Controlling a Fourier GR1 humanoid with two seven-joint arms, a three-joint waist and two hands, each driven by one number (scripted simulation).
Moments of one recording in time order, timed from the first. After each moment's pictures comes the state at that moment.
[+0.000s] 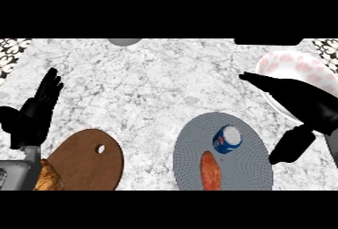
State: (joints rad) left arm -0.17 0.40 -0.04 -1.52 0.14 0.20 0.10; right arm -0.51 -0.72 0.36 -1.81 0.07 0.49 0.67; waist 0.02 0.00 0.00
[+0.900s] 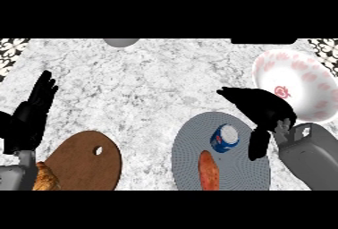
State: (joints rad) left arm -0.13 0.38 0.01 -1.56 0.10 0.17 0.12; right arm -0.55 -0.55 0.49 -1.62 0.35 0.63 0.63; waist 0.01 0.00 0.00
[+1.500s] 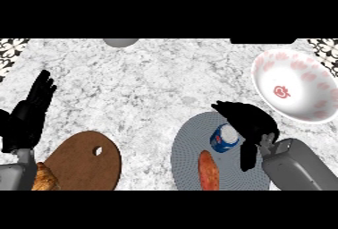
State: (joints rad) left arm -0.14 0.35 0.06 -1.54 0.07 0.13 0.13; right arm -0.42 -0.42 0.48 -1.59 0.56 0.63 0.55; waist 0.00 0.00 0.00
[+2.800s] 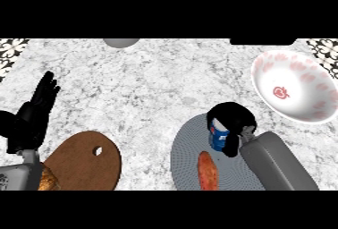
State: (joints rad) left arm -0.14 0.27 0.11 -1.55 -0.01 0.07 0.13; right arm -0.44 -0.22 0.37 -1.29 0.84 0.57 0.25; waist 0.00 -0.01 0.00
